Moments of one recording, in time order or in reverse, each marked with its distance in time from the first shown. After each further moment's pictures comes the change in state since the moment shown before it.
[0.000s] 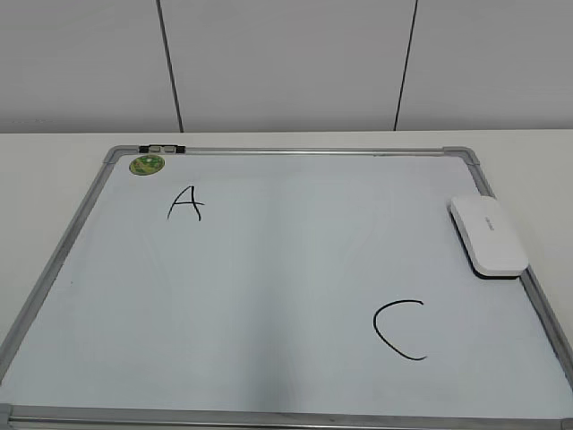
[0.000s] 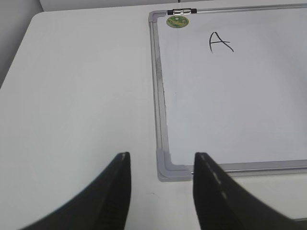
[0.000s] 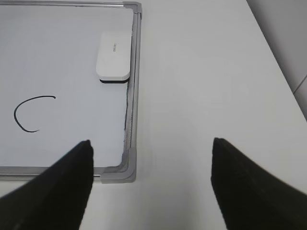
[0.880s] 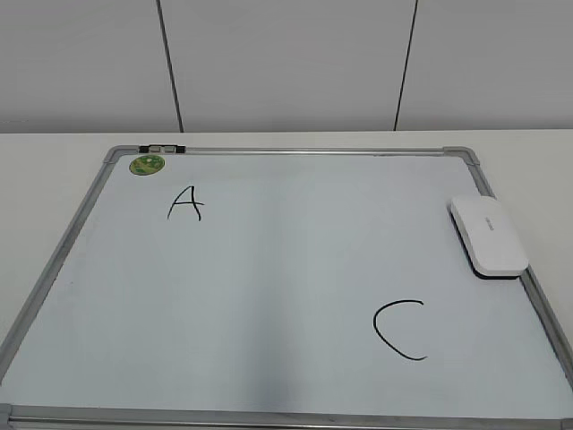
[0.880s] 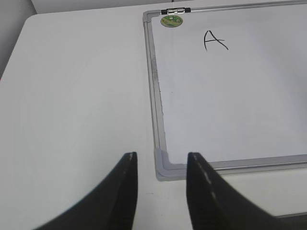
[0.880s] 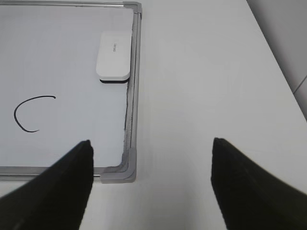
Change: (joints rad) left arm -0.047 0.000 0.000 0.020 0.000 -0.014; right arm 0.000 0.000 0.000 0.000 0.000 0.000
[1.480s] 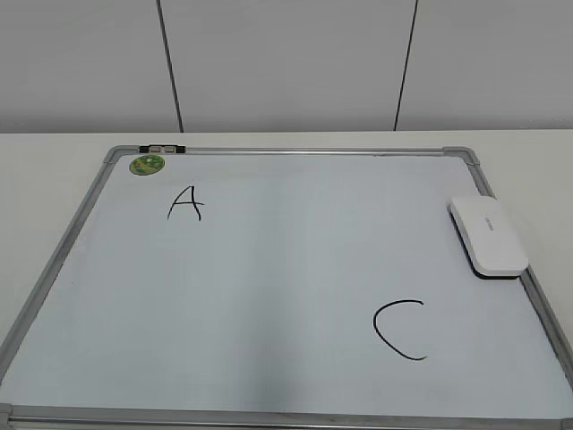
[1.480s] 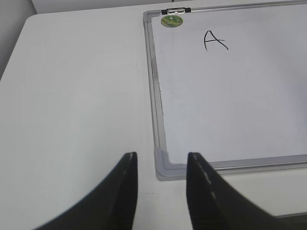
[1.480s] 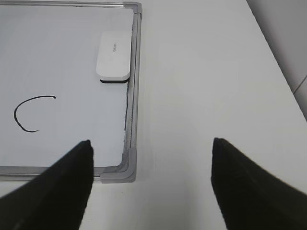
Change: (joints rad) left arm 0.000 0.000 0.000 0.001 0.000 -0.002; right arm 0.000 0.000 0.000 0.000 0.000 0.000
